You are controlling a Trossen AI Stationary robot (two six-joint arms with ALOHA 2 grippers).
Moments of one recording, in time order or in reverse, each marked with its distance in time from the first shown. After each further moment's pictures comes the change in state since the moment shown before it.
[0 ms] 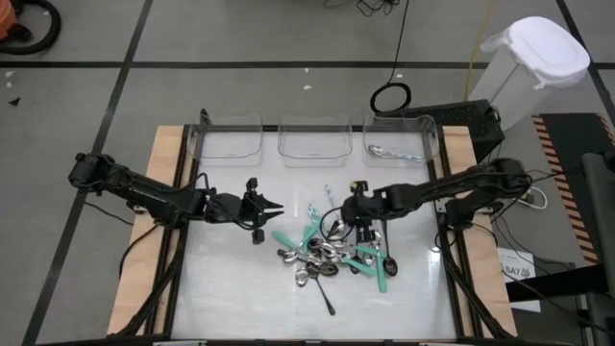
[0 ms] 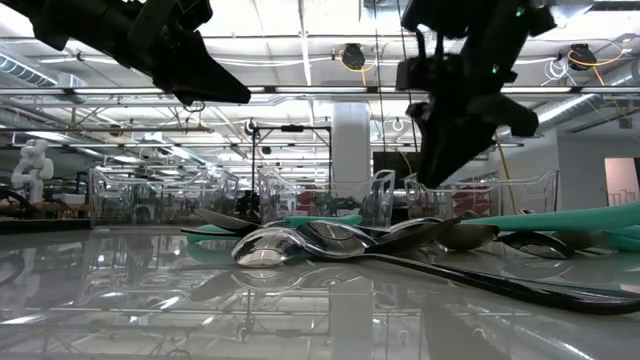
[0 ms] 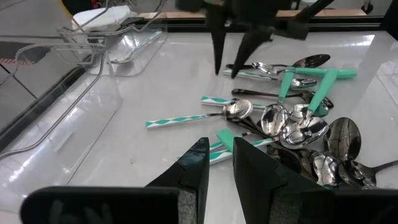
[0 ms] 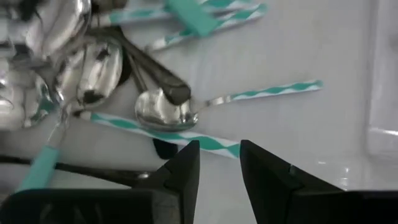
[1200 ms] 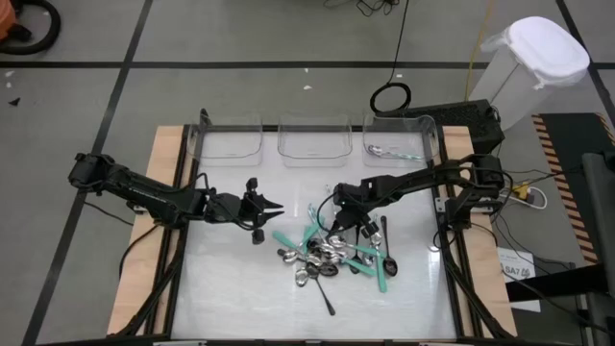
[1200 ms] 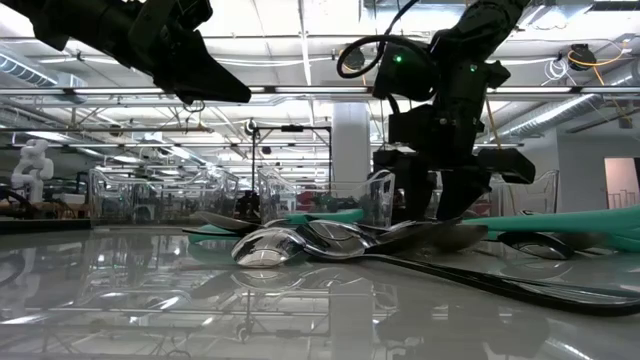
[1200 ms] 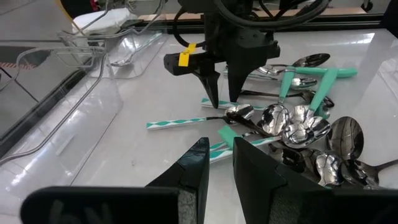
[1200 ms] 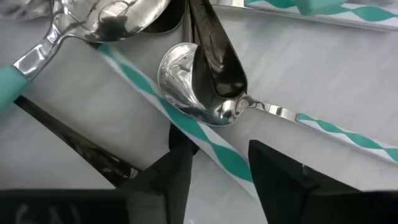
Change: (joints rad) left arm 0.000 0.000 0.000 0.004 0.000 0.019; right arm -0.146 0.199 0.007 0.054 -0.248 -0.531
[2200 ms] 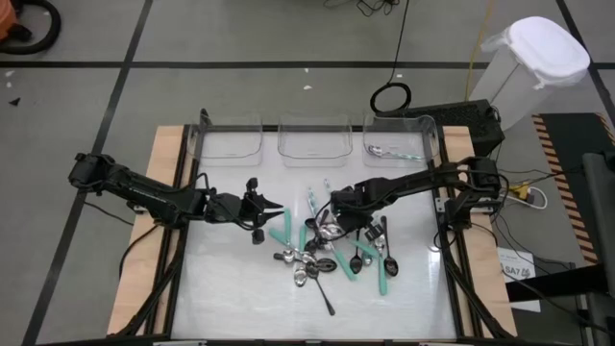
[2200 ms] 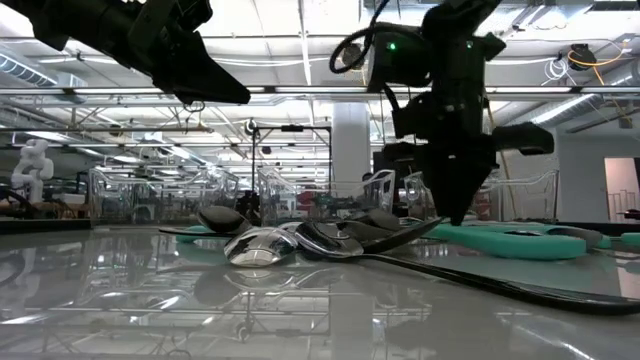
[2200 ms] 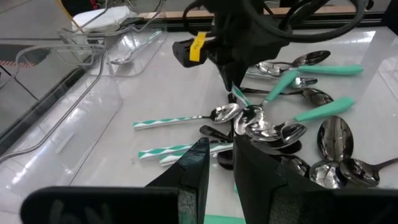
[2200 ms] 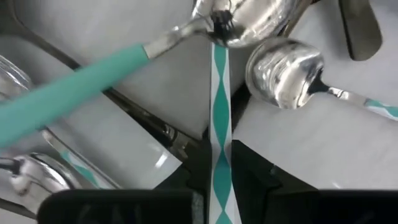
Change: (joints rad) left arm 0.000 0.000 0.000 -0.007 0.000 -0.004; right arm 0.067 0.008 0.161 -0.308 0.018 0.113
